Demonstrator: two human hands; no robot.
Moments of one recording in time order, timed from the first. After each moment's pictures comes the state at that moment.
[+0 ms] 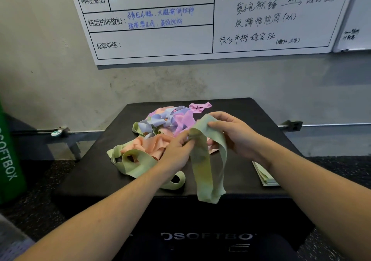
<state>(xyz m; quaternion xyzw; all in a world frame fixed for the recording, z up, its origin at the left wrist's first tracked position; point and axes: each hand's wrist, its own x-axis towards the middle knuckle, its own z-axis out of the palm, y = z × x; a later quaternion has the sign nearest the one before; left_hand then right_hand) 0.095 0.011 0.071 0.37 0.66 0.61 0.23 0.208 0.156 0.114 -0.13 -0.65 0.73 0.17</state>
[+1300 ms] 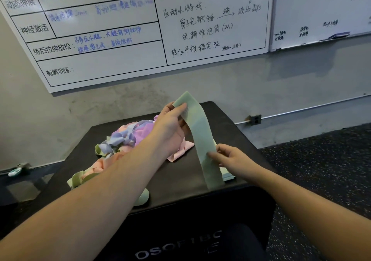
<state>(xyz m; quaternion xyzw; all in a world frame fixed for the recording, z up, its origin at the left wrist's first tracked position) 0.190 0.118 0.165 0.22 0.45 0.77 0.39 0.338 0.217 0.042 -0.23 -0.76 0.56 0.23</state>
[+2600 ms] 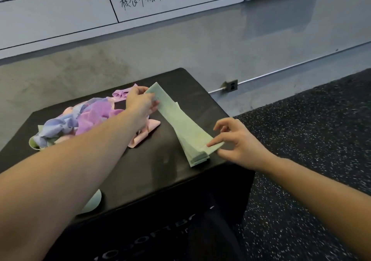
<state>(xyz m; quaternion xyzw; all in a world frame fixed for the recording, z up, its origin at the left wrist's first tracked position) 0.112 0.264 0.059 0.23 0.68 0.65 0.25 0.400 0.299 -0.031 -0.18 -0.89 0.27 0.32</state>
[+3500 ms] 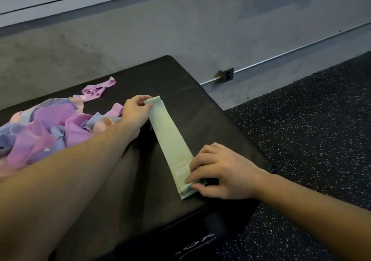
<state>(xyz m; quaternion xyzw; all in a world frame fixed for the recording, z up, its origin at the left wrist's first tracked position) 0.069 0.362 -0.036 0.34 0.80 0.47 0.15 0.350 0.345 -0.089 -0.01 -0.94 0.14 0.30</state>
